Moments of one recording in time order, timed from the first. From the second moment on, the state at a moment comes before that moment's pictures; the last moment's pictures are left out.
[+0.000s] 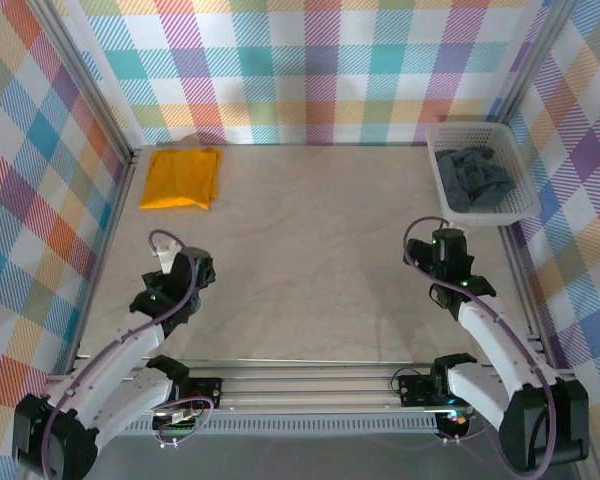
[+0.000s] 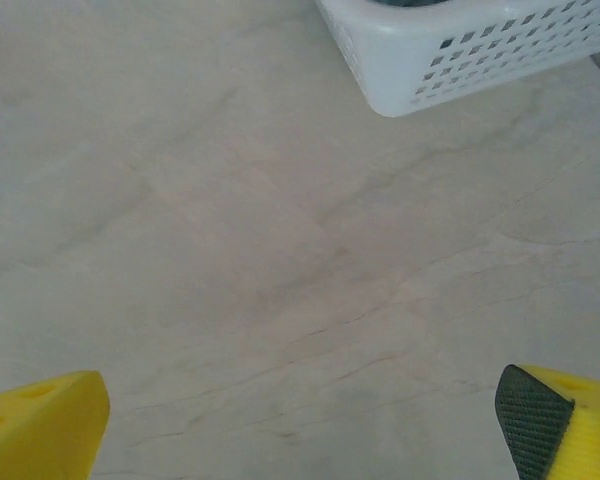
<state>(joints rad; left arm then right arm) -0.39 0.83 0.50 -0.46 -0.69 -0.48 0.17 0.97 0.53 -0.28 0.29 0.32</state>
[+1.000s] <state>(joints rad) -0.07 1.57 0.34 0.75 -0.26 -0.17 0.01 1.52 0.34 0.75 0.04 0.11</state>
